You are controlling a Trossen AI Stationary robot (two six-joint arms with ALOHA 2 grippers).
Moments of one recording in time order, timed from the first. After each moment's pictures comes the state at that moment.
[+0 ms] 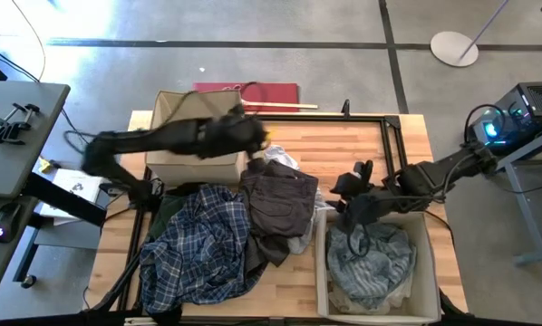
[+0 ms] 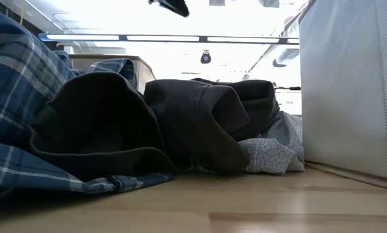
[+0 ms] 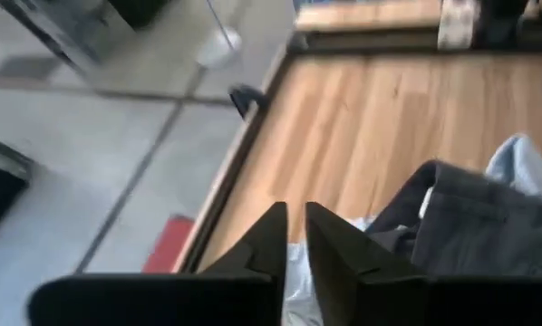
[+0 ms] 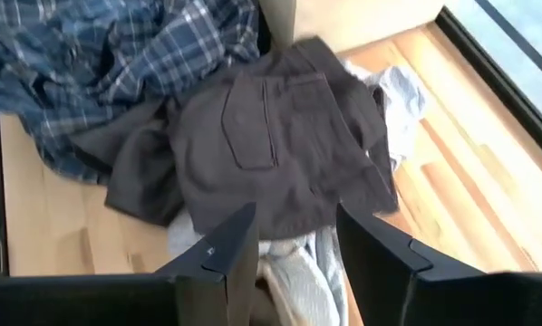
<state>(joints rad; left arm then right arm) 0.10 1.59 1.66 -0.74 -0.44 0.11 0.47 1.33 1.46 -1.14 0.51 0.69</state>
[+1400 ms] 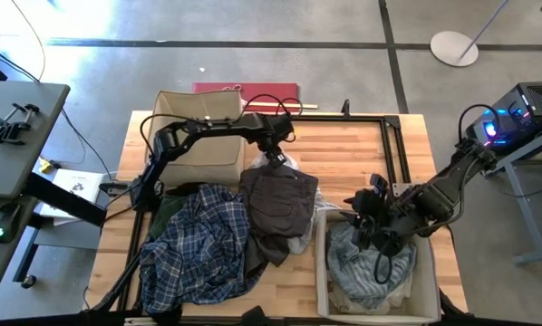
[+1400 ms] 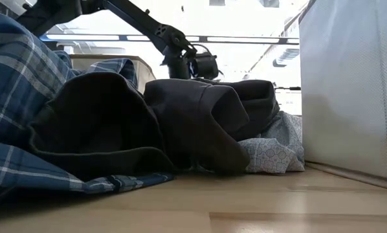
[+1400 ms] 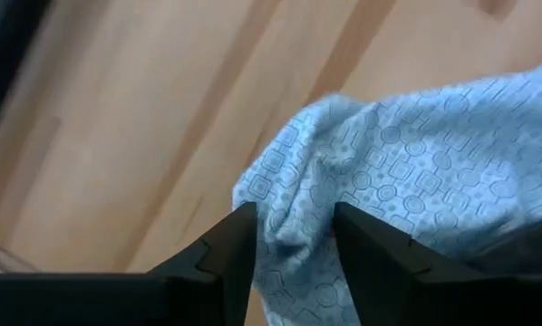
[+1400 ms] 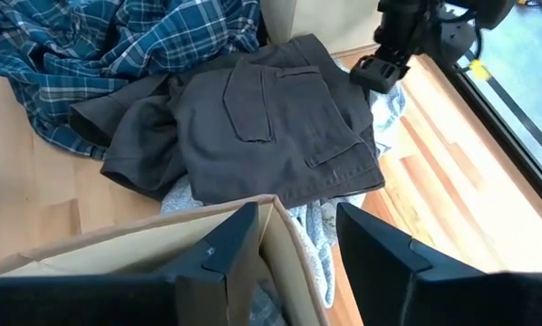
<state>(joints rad) 0.40 2.21 1.74 -0.82 -0.14 -0.09 0.69 1.33 1.46 -1.28 0.71 0.87</state>
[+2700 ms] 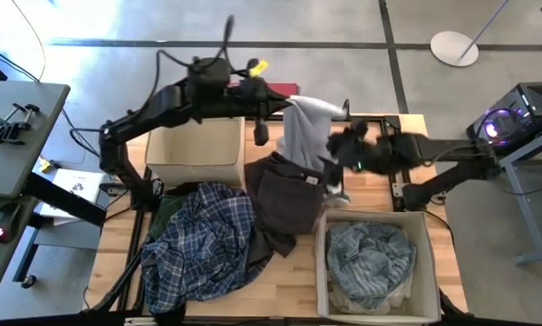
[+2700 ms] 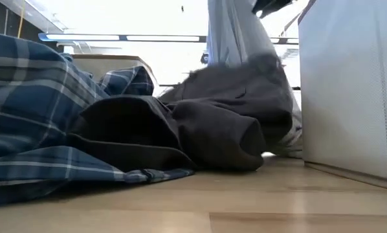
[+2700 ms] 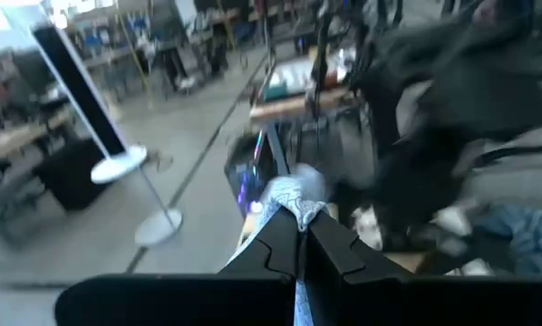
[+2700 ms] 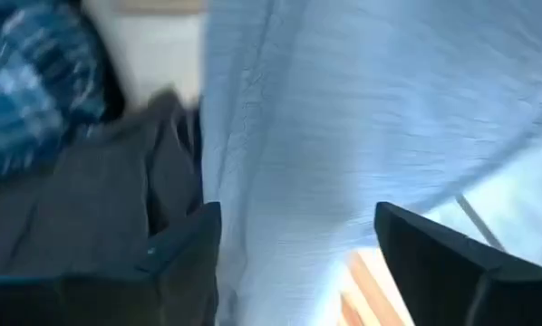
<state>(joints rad) 0.19 1.69 2.14 -0.59 -0.03 0.29 0.05 1.31 1.46 -0.97 0.59 0.21</state>
